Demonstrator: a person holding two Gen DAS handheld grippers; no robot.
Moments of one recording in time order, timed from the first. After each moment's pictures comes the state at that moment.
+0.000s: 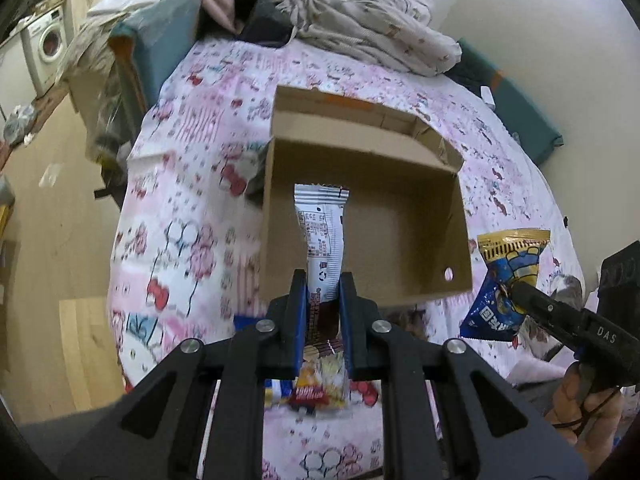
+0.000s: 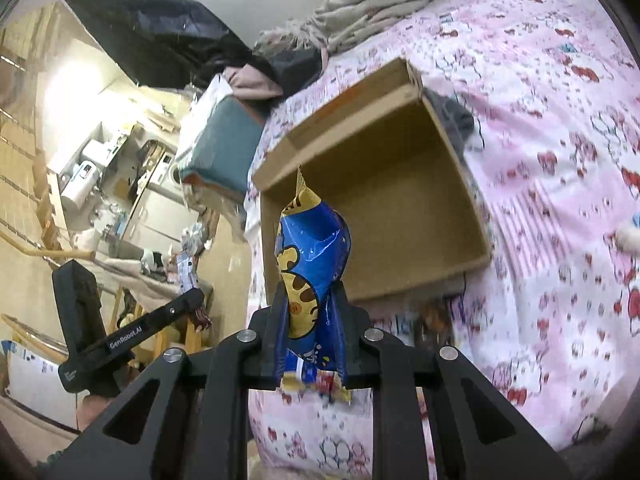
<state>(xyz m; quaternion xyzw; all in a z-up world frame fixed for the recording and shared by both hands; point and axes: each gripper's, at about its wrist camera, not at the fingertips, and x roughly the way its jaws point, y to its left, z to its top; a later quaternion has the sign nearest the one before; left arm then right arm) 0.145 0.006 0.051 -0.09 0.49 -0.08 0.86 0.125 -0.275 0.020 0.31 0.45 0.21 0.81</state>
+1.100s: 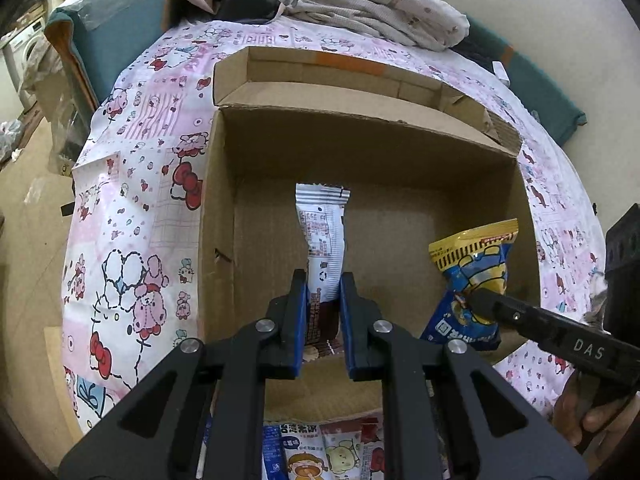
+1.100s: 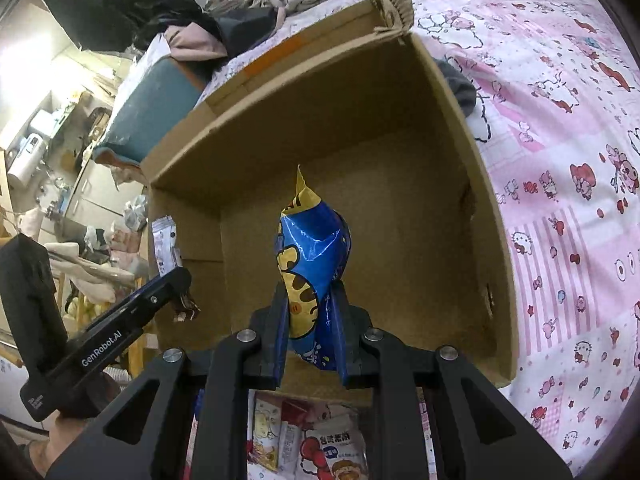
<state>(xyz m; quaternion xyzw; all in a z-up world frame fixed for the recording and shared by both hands) 0.225 -0.031 -0.051 -0.06 0.51 -0.08 0.86 0.215 -0.240 -0.077 0.24 0.53 0.16 0.80</state>
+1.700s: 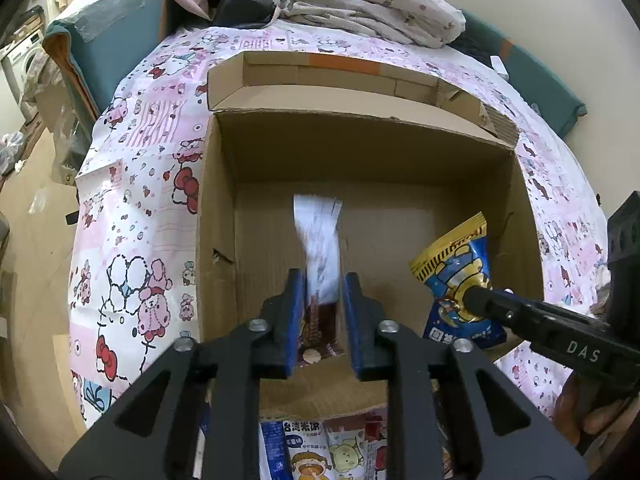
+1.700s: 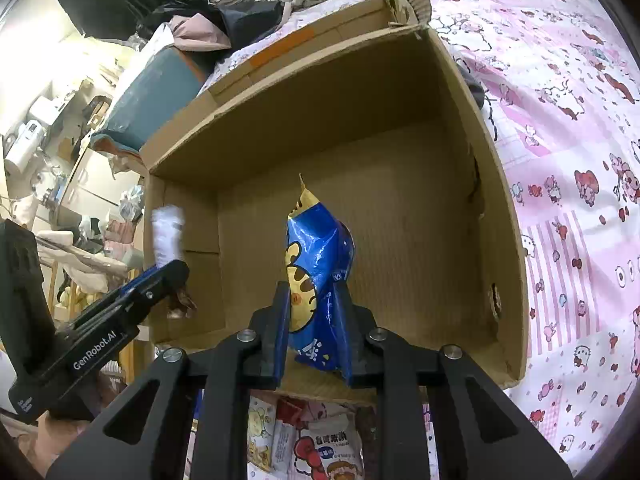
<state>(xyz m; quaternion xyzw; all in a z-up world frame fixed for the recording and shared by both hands) 0.222 -0.036 -0.049 -0.04 0.50 -0.08 0.86 0.215 -0.232 -0.072 0.22 0.53 0.17 0.80</state>
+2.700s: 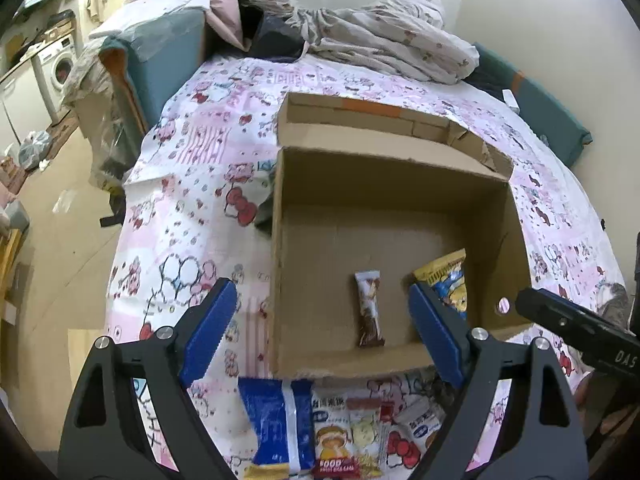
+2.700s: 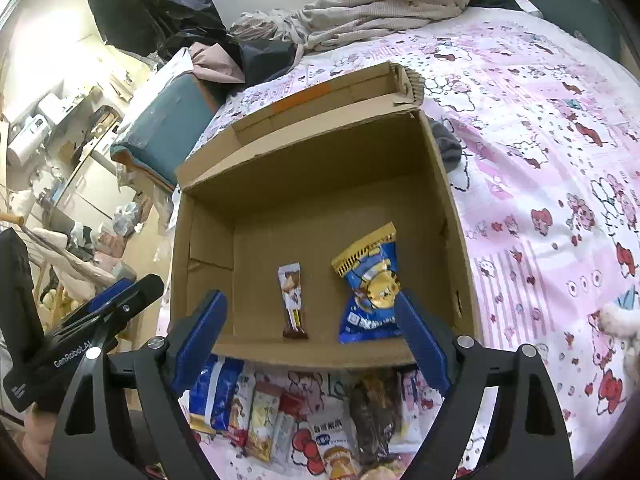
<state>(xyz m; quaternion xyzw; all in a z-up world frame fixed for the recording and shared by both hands) 0.178 -0.005 -0.011 -0.05 0.46 -0.04 0.89 0.170 -0.238 -0.021 0.18 0.47 0.15 0.85</state>
